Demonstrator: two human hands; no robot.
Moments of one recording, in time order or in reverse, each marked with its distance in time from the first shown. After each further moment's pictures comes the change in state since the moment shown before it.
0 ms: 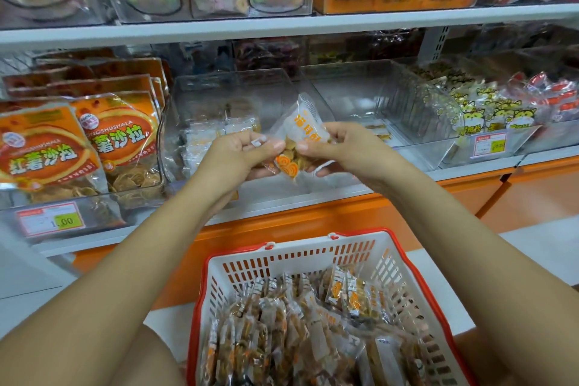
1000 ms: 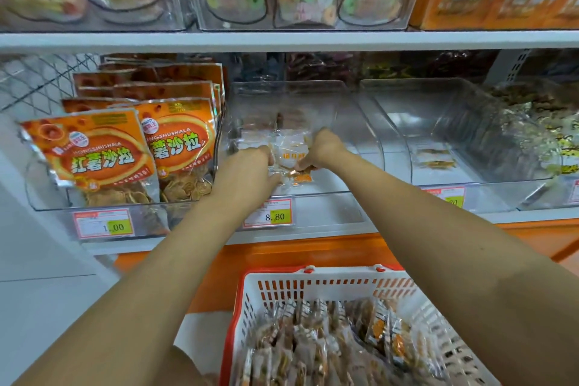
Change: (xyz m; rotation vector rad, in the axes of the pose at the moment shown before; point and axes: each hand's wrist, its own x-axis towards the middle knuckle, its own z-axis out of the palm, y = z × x) left_hand 0.044 -0.021 -0.077 1.366 0.241 0.120; right_hand 0.180 0.025 0.077 -0.877 0.070 0.298
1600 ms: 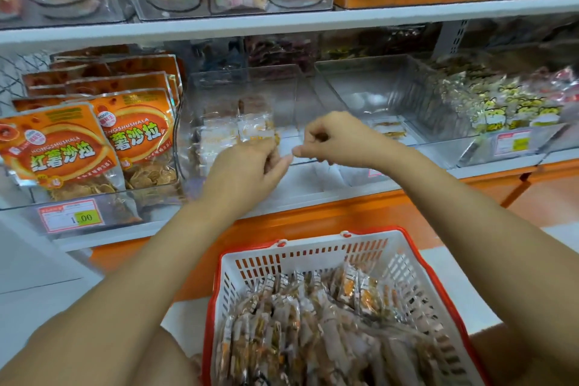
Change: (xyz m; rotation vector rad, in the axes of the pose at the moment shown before) left_hand -0.047 0.052 -0.002 -0.197 0.179 0.393; right_hand -0.133 0.067 -0.062 0.111 0.043 -0.419
